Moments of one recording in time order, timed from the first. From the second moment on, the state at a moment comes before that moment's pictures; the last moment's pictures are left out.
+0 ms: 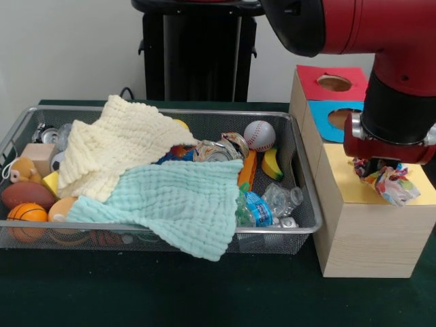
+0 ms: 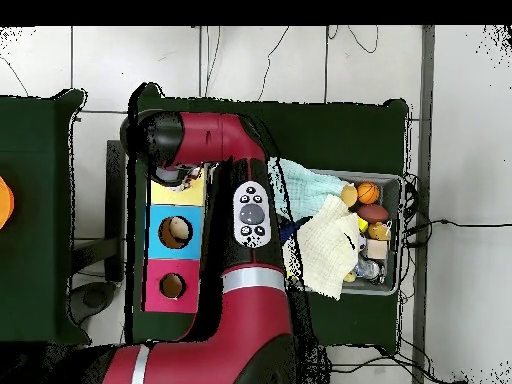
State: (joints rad) arm 0.00 -0.32 0.04 0.98 0.03 1.07 1.94
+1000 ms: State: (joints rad) arm 0.01 -0.24 0.04 0.92 0.03 1.08 1.94
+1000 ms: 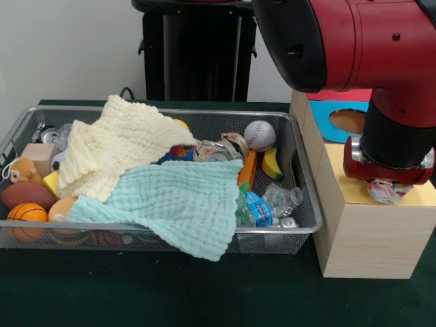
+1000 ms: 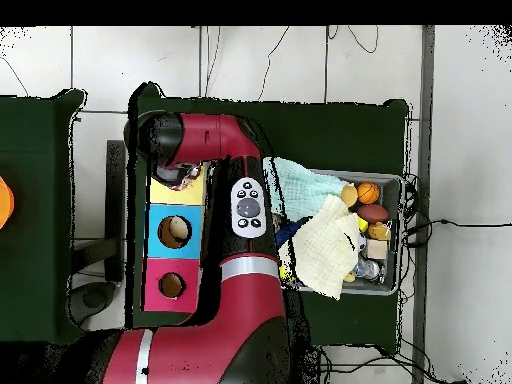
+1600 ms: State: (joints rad) arm 0.01 -0.24 0.03 0.92 0.03 1.08 1.94
